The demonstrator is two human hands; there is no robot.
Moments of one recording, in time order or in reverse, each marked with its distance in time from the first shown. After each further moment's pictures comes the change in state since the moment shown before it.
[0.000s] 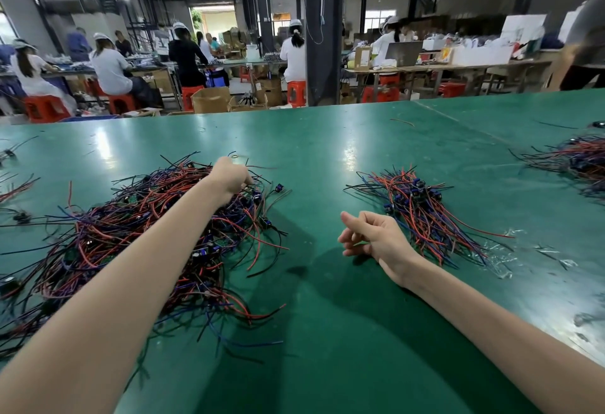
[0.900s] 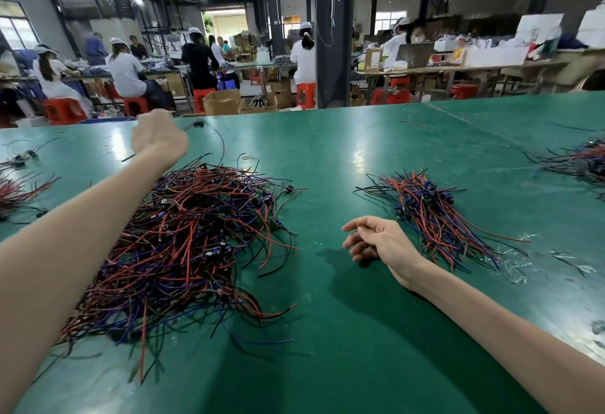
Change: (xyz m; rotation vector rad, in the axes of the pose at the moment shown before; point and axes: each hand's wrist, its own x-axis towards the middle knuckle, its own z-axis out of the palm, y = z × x) left_hand 0.015 0.023 -0.107 0.800 0.643 0.271; right_hand 0.005 0.007 0.000 -0.209 -0.028 0.022
